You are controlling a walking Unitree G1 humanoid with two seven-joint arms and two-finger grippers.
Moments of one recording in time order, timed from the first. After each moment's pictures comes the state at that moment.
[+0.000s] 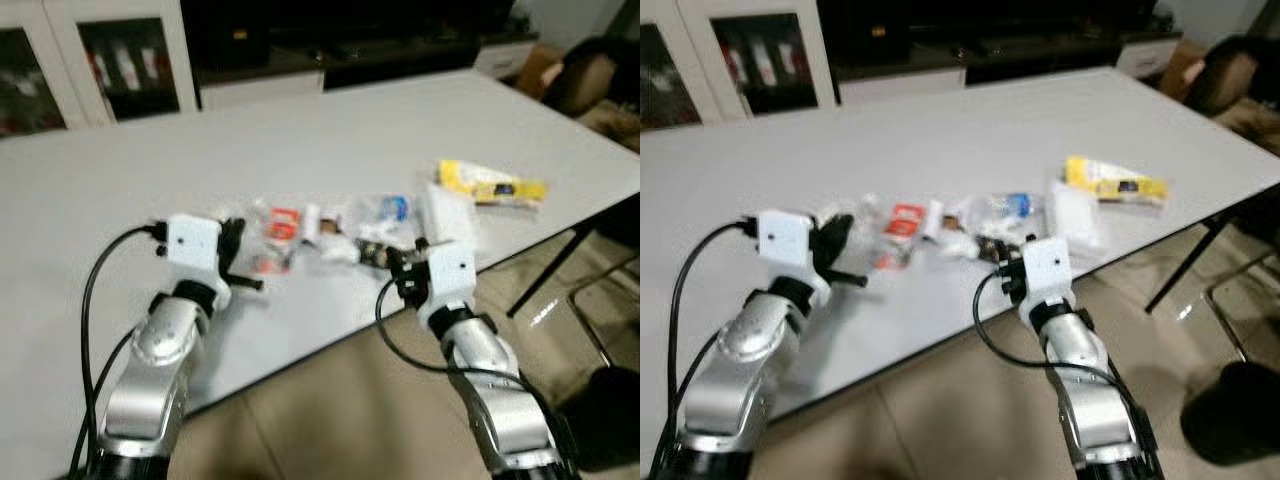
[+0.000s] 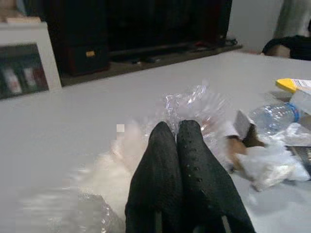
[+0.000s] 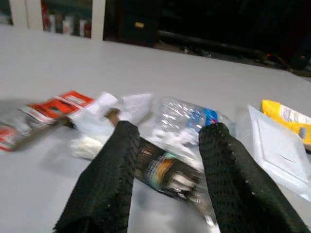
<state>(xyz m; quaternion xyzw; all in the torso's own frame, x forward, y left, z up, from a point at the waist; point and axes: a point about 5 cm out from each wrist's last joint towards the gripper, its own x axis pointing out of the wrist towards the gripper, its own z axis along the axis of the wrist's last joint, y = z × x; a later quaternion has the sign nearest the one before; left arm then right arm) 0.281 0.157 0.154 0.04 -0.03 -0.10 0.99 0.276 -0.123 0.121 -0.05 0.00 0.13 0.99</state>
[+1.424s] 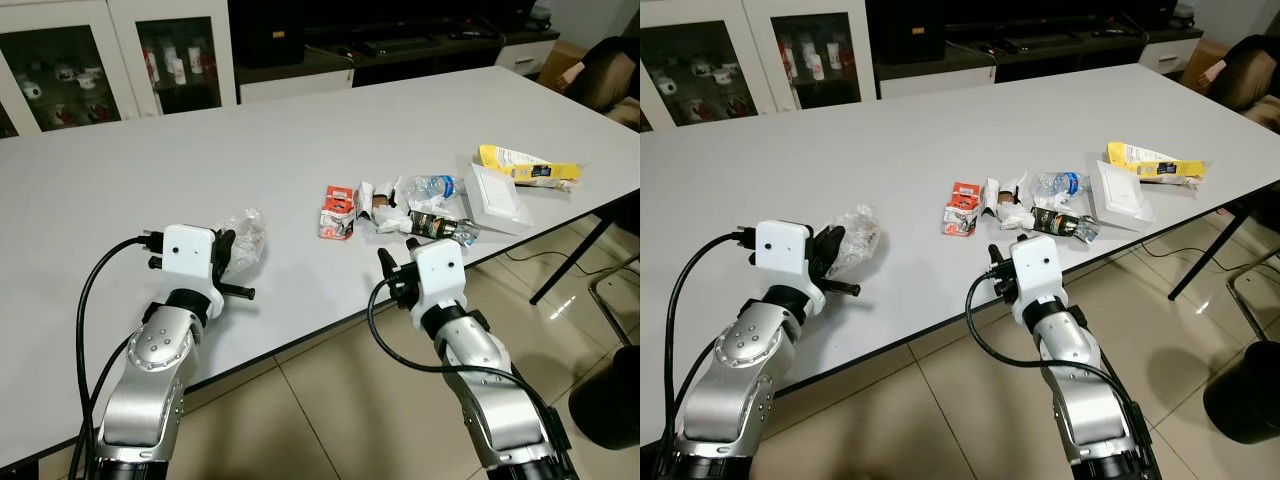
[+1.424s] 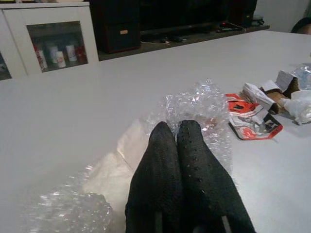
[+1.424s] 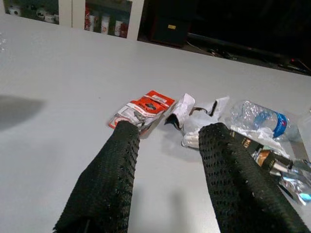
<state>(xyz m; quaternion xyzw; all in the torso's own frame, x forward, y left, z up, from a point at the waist) 0.278 0.164 0.141 0.05 0.00 -0.07 1.00 0.282 -0.117 0.122 -0.08 0.00 0.14 0.99</state>
